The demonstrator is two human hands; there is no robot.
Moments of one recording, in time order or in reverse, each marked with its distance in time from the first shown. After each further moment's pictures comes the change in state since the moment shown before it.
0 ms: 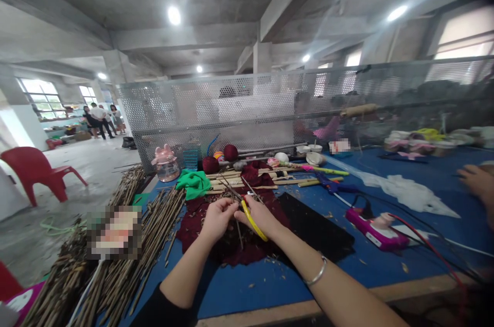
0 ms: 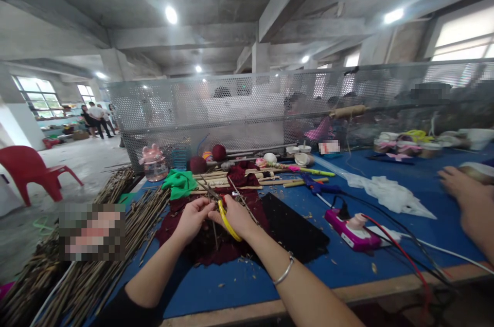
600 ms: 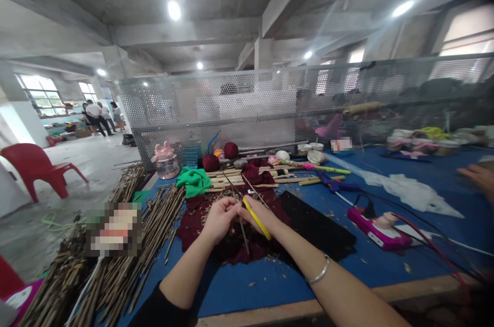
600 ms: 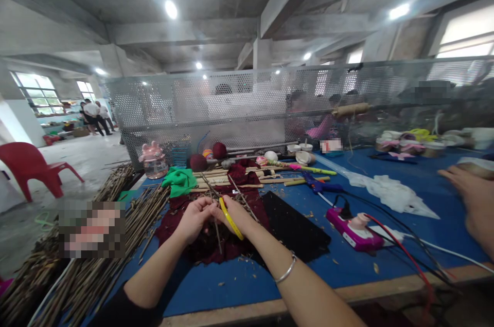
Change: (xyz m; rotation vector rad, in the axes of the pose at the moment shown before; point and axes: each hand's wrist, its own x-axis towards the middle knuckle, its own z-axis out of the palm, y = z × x) left_hand -0.006 0.008 0.006 -0.134 -0.103 -0.070; right_hand 0.003 0.007 0.001 0.238 -0.099 -0.133
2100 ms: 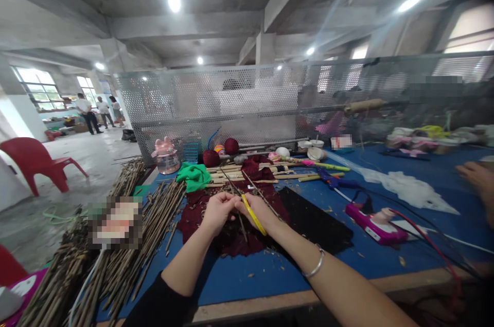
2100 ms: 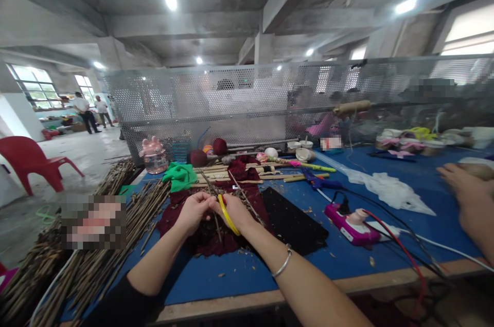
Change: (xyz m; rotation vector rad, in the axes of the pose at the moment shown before) left_hand 0.010 -0.011 -0.005 -0.064 0.185 -0.032; right_hand 0.001 0.005 0.012 -0.132 0.145 -0.014
